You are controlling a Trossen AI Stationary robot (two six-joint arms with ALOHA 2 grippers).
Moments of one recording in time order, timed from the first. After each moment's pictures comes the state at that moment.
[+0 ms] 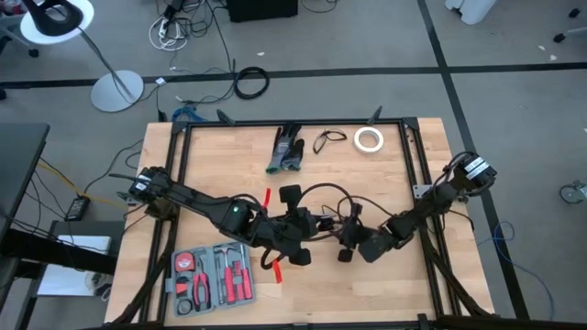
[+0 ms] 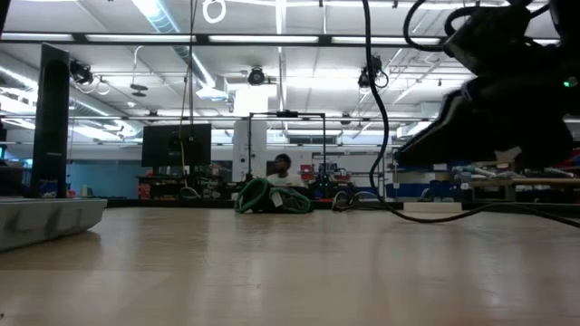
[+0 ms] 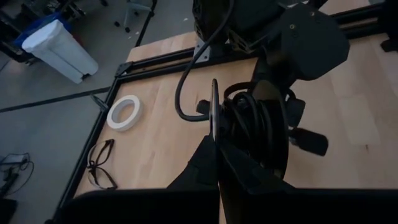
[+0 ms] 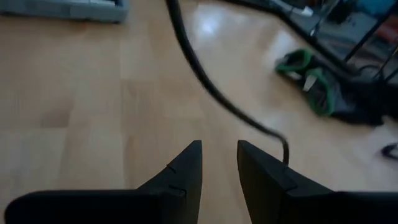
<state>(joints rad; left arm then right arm) -0.40 1.85 1.88 -0.69 -0.67 -0.06 0.59 1.63 0.54 0.45 0.89 0.24</state>
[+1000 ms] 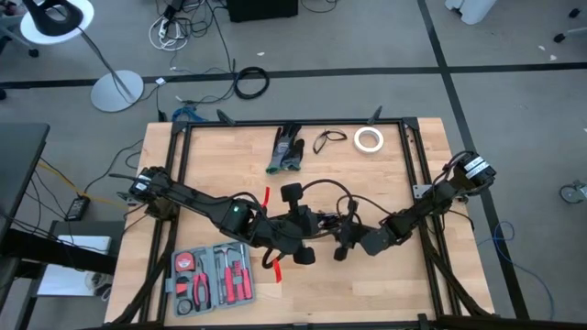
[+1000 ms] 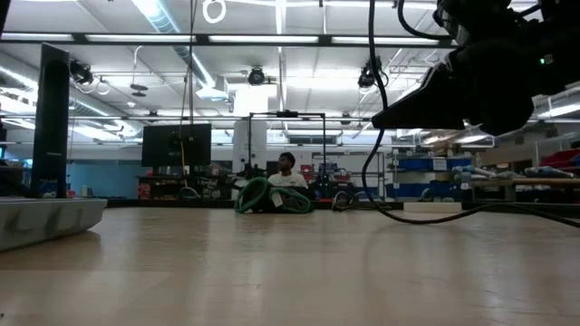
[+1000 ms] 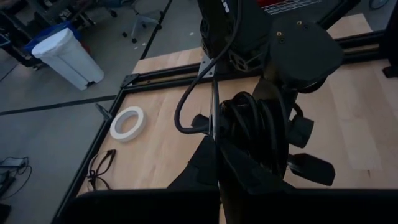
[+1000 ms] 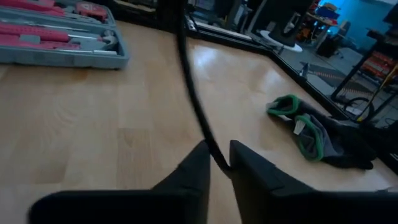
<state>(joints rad) -0.40 1.85 1.88 -0.61 -0.69 -0.05 0.56 1.63 0.54 0.68 0.89 0.02</state>
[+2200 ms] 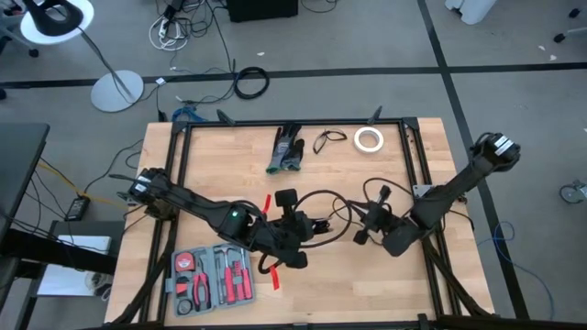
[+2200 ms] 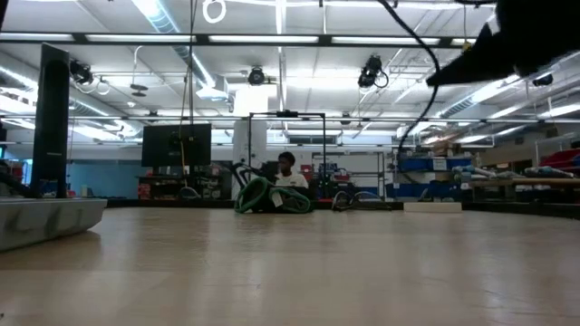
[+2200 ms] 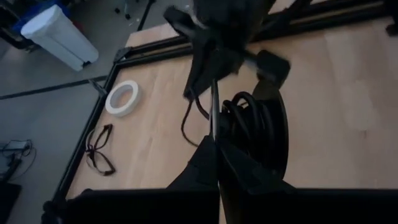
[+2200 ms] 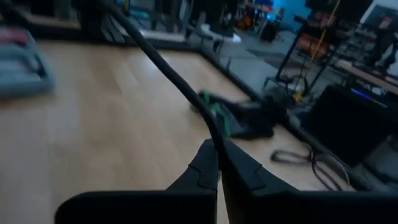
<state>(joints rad) -0.43 1.85 1.86 -0.75 -0.69 -0.13 0.68 1.21 0.54 -0.01 1.21 0.40</state>
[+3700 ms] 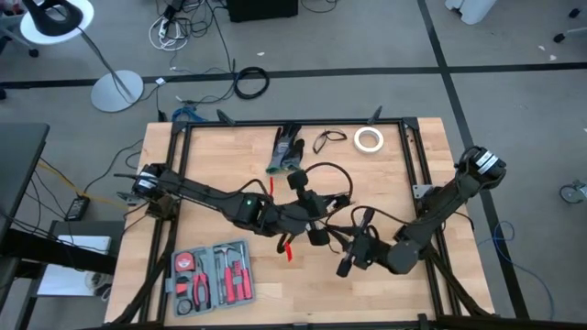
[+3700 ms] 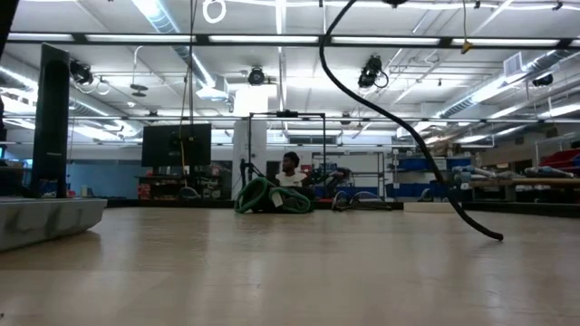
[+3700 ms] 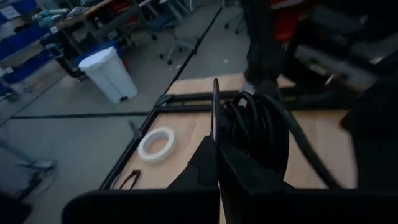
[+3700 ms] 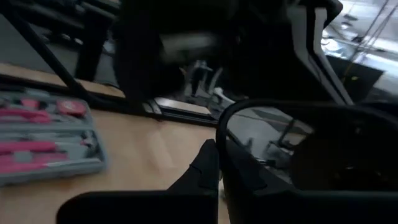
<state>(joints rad) -0.31 1.86 1.73 -0.25 -0.76 0.05 0.75 1.52 0.87 0.60 1.25 -0.32</state>
